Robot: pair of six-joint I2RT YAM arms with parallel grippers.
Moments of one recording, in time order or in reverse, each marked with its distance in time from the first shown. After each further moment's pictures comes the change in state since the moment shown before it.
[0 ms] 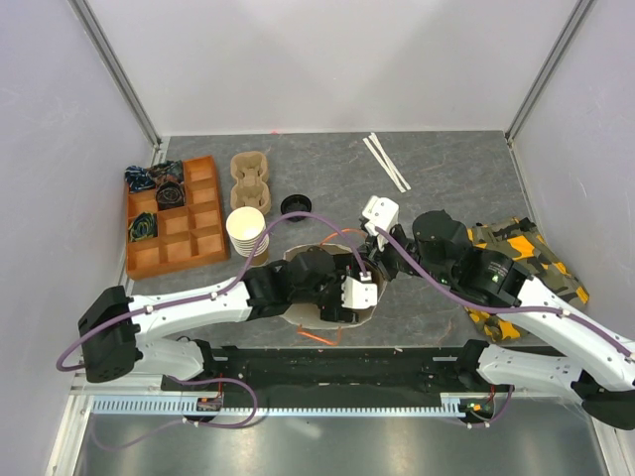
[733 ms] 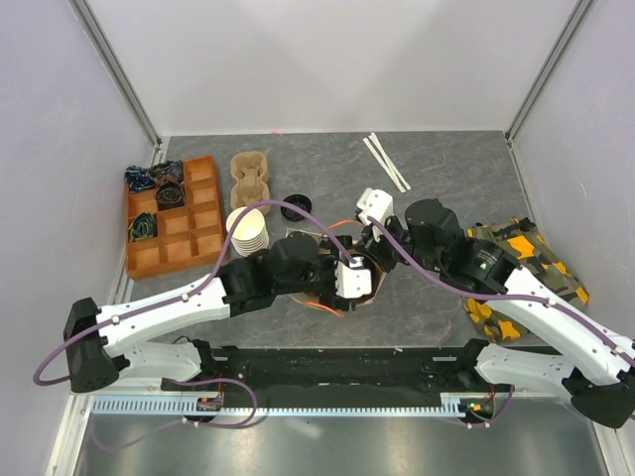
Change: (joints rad) left arm 0.011 -0.108 0.110 -0.075 0.018 0.026; right arm -0.092 0.064 0.015 -0.011 -0.056 -0.036
